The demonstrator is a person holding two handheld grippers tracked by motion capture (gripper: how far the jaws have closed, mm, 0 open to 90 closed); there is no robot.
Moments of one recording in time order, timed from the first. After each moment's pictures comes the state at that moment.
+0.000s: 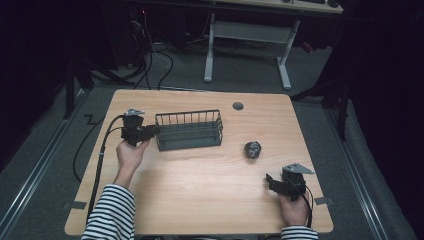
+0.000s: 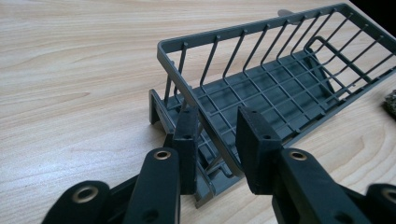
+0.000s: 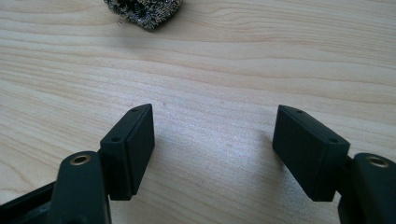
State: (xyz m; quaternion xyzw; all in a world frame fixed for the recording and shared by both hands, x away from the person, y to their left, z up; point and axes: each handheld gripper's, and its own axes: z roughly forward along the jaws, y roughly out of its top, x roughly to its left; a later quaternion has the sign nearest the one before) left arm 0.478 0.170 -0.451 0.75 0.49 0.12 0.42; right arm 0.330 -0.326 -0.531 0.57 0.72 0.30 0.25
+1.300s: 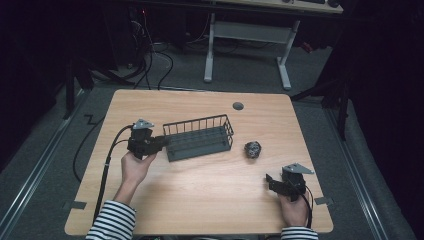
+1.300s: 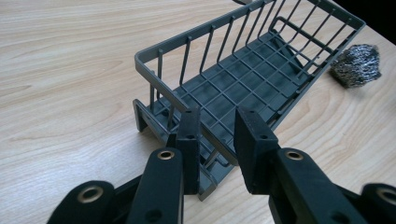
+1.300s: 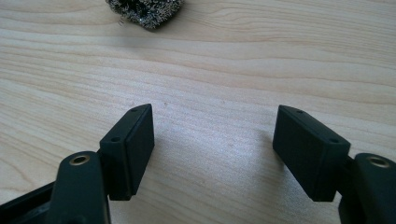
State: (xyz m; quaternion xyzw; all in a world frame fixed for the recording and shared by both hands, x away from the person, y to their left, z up) left arm 0.433 0.144 -0.445 0.78 0.44 0.11 0.43; right arm 0.330 -0.325 -0.531 0.57 0.72 0.30 0.25
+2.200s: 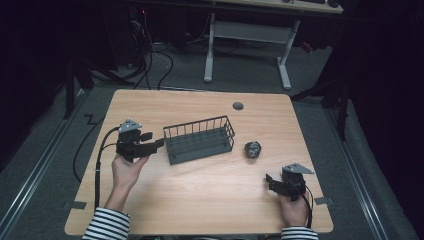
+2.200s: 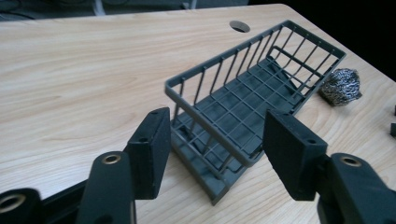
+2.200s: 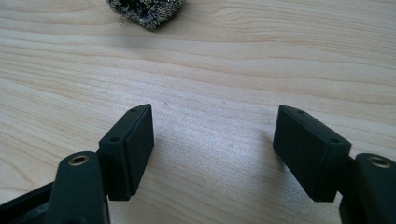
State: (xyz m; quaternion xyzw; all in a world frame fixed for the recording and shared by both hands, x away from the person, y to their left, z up) left arm 0.412 0.171 -0.424 0.75 0.45 0.14 0.46; right arm 0.330 -0.325 -0.531 0.57 0.72 0.30 0.25
